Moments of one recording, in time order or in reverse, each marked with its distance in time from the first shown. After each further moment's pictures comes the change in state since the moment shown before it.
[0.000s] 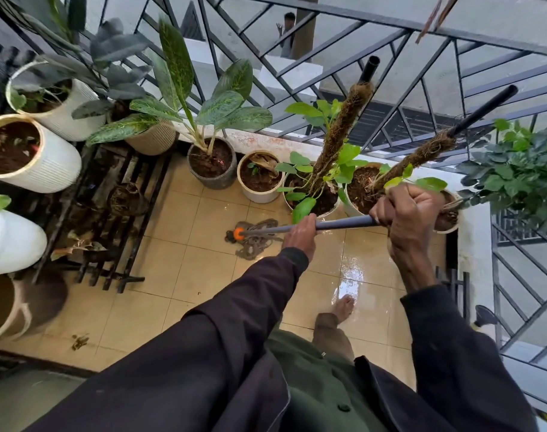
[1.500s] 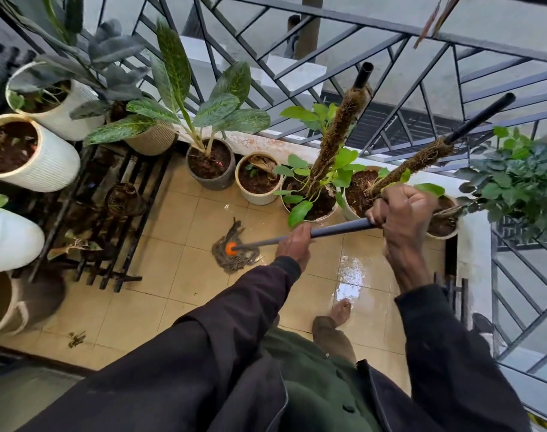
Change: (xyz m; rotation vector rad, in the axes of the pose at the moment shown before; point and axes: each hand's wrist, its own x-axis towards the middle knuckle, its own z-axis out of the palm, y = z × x) left_hand -0.004 0.007 0.005 0.074 0.017 0.008; right_hand 0.025 0.001 -0.012 -0.090 0.076 0.035
